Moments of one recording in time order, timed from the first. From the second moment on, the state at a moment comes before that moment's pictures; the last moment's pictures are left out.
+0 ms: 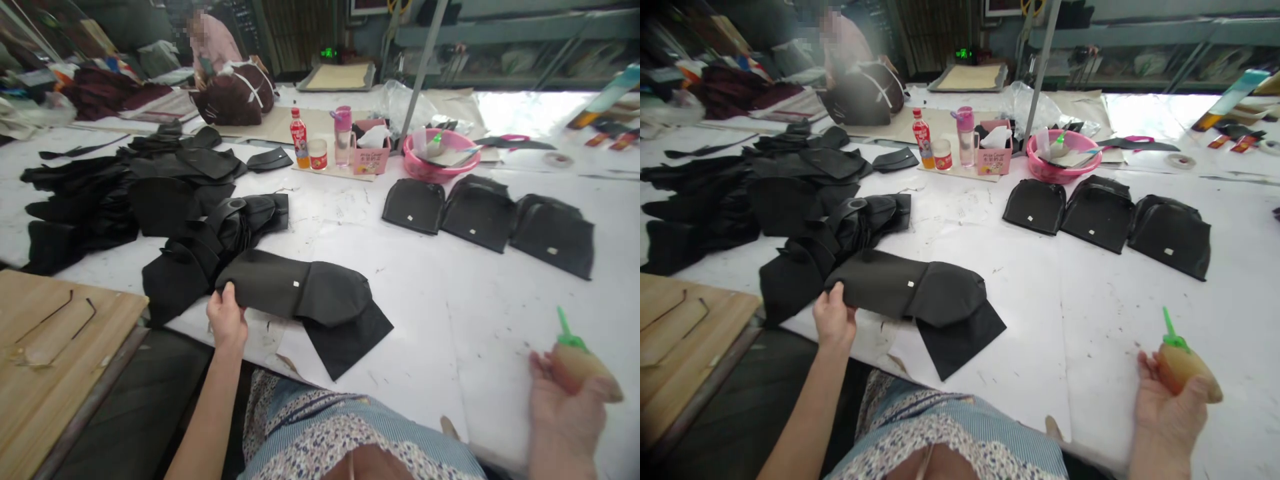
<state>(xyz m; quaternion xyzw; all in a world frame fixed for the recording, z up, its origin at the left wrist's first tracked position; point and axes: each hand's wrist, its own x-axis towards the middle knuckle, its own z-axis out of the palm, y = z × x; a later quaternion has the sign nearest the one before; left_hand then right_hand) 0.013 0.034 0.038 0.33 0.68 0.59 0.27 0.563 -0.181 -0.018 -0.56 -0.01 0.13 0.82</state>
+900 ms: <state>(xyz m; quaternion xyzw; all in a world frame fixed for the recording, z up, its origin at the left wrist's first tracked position) 0.046 0.100 0.016 0.97 0.24 0.03 0.07 0.564 -0.184 -0.023 -0.54 -0.02 0.14 0.83</state>
